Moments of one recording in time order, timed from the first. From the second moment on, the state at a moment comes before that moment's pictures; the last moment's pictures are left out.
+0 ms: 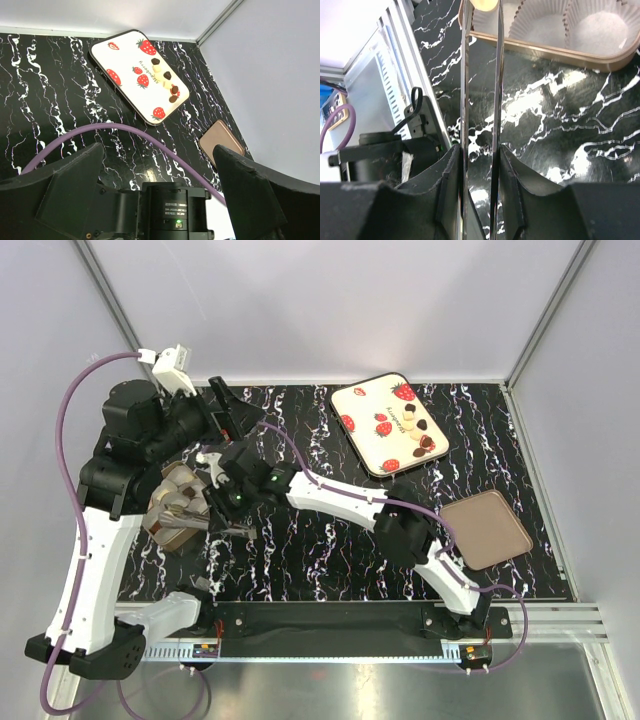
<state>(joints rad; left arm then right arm) -0.29 1.07 1.59 -0.75 0.29 -0.47 1.11 2.30 2.07 -0.44 -0.41 0.40</state>
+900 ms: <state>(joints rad) -0.29 1.07 1.55 -0.73 0.29 -0.48 1.12 2.38 2.12 -0.42 -0.48 0.43</state>
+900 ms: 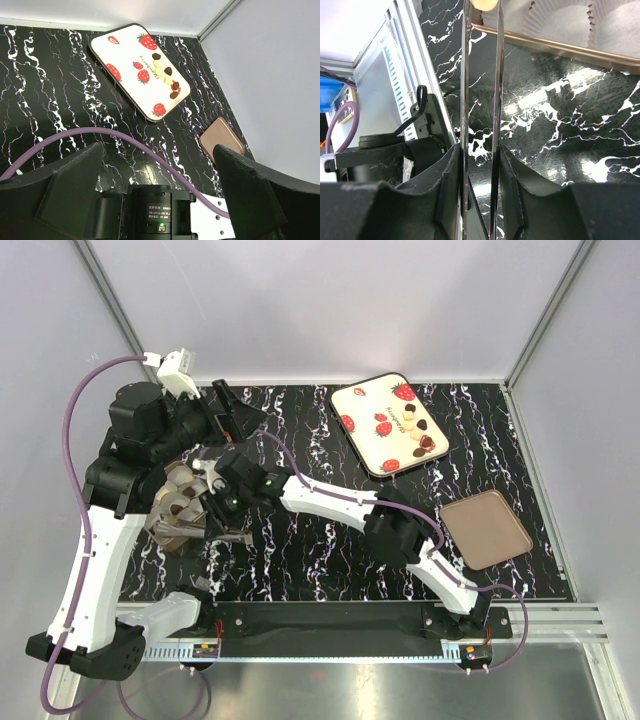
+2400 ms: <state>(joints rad) -0.29 1.07 1.55 -0.71 0.29 -0.50 1.12 2.40 2.13 -0.42 -0.48 0.42</state>
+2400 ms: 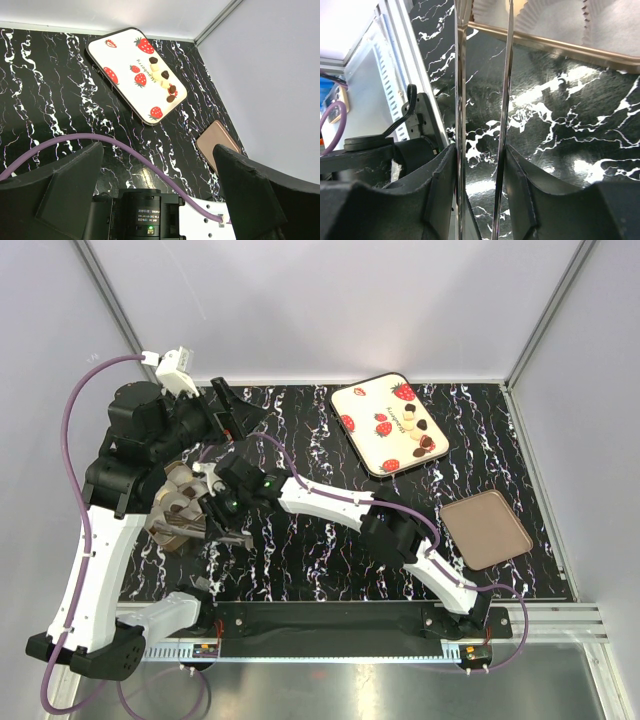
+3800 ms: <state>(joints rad) -0.29 0.94 1.28 -0.81 0.18 -0.41 0.32 1.69 1.54 -0.58 0.16 0.32</state>
